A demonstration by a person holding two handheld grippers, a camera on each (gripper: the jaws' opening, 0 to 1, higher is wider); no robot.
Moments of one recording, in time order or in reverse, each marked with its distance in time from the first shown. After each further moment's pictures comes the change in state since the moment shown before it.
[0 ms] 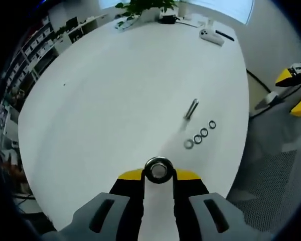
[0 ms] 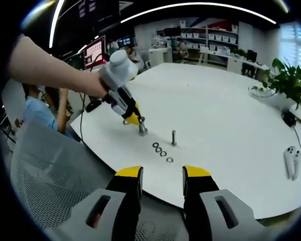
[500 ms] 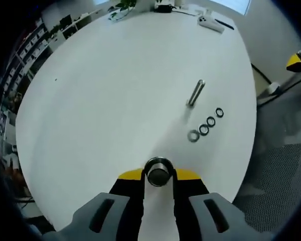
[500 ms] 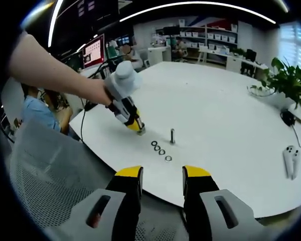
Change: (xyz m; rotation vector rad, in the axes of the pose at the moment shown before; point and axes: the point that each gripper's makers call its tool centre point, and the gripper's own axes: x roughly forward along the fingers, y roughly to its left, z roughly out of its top) left arm 0.032 0.001 -0.016 0.037 0.068 -0.003; right arm 0.000 -0.002 -0.003 -0.002 0.012 -0.009
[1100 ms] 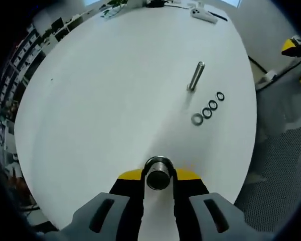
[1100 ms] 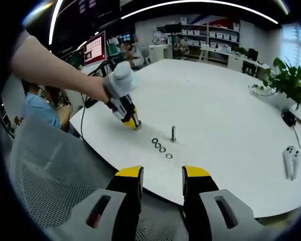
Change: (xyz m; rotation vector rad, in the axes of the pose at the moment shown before) left arm -0.005 0.009 -0.029 0.083 0.055 -0.010; right arm 0.001 0.002 -0.004 -0.012 0.024 0.004
